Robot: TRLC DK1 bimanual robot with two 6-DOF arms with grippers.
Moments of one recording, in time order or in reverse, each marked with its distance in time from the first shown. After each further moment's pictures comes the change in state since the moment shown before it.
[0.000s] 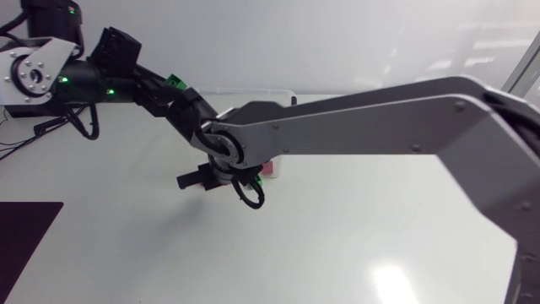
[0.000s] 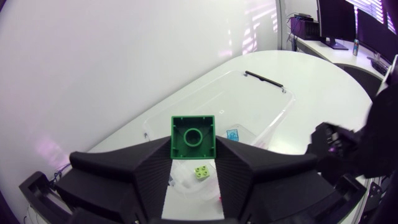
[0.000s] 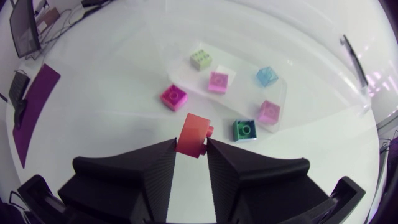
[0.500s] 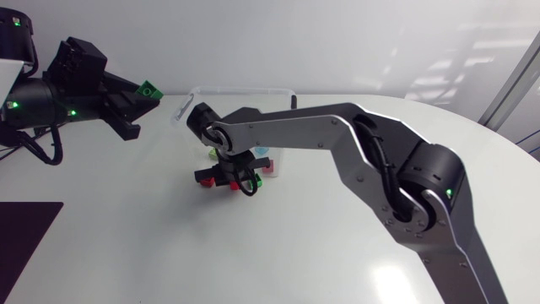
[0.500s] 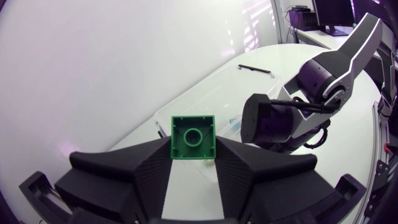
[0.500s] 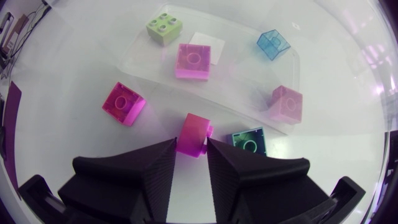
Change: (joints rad) left arm 0.056 -0.260 -0.202 -0.005 0.000 0.102; right arm -0.114 0.351 0.344 -0.188 -0.072 0.076
